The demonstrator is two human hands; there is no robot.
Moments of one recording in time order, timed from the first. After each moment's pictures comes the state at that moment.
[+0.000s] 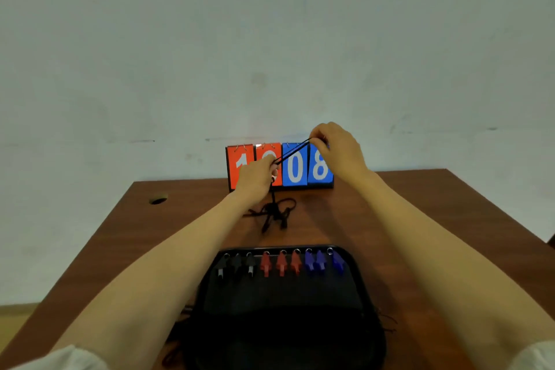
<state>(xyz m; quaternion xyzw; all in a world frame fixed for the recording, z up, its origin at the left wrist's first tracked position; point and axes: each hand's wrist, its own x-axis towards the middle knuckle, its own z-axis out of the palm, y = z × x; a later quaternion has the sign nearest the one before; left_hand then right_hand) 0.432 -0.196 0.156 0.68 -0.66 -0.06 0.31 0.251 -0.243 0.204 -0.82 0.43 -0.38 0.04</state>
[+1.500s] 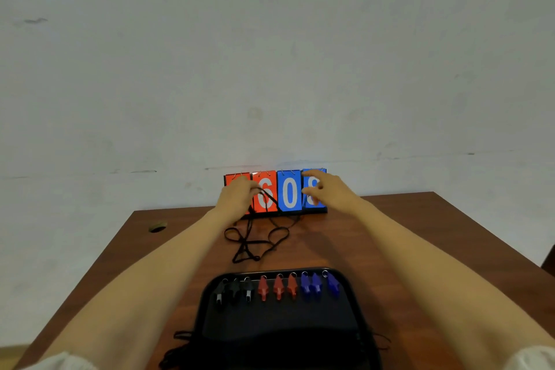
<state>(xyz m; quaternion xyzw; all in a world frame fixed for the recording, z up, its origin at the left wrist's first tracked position) 0.463 -0.182 0.175 0.69 -0.68 0.01 0.24 0.235 -0.228 0.193 -0.81 0.47 -0.25 0.25</state>
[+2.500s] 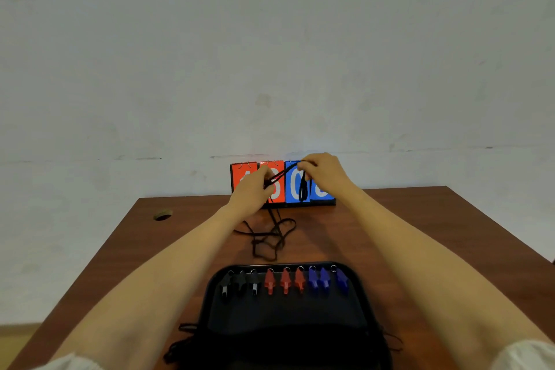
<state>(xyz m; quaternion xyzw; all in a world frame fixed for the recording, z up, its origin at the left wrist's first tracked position) 0.455 -0.188 0.161 0.65 -0.68 -0.08 0.34 0.279 -0.243 0.203 -0.79 0.46 -0.34 0.24</state>
